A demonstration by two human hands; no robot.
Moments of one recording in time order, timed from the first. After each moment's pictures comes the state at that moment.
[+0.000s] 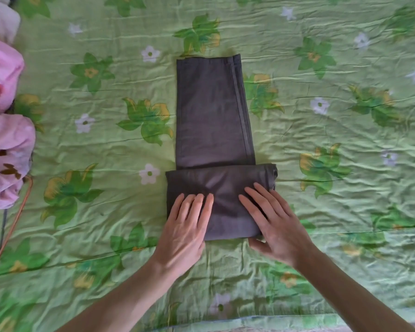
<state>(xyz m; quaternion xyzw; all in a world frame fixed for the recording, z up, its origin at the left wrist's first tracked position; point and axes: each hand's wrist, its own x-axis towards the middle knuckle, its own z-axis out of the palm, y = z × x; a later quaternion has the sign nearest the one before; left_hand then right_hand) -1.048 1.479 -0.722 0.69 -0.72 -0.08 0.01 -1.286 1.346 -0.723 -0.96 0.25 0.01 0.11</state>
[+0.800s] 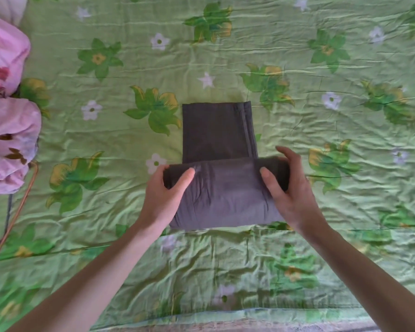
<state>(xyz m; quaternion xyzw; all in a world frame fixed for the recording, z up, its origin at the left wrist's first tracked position) -1.004 1.436 -0.670 0.79 -0.18 -0.40 0.44 -1.239 1.314 -0.674 -0.72 0.52 -0.17 0.42</state>
